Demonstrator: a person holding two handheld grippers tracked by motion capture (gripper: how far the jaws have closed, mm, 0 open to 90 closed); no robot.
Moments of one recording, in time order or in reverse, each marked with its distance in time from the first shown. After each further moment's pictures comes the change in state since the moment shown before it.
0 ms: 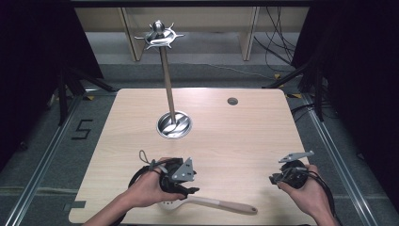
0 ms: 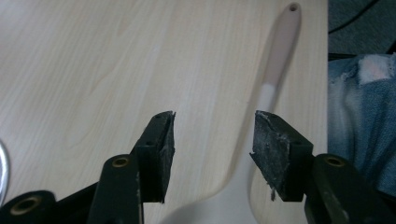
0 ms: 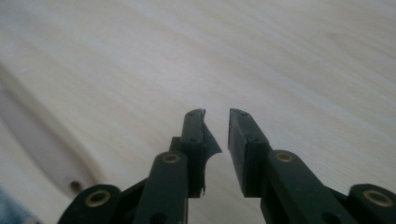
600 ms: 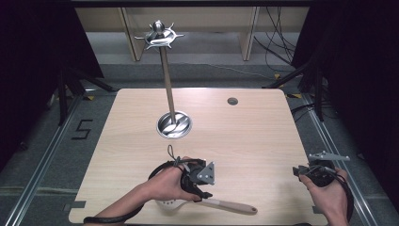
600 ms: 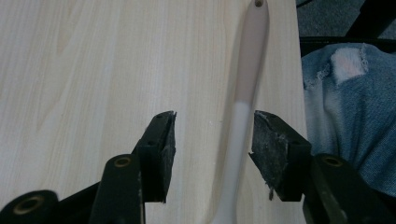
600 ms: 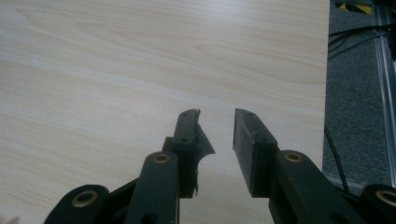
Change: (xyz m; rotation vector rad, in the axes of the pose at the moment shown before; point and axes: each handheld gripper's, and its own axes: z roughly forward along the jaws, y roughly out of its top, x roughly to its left) left arm -0.003 0.031 0.030 0.107 -0.121 0.084; right arm -0.051 -0.024 -0.021 -0.165 -0.168 0.188
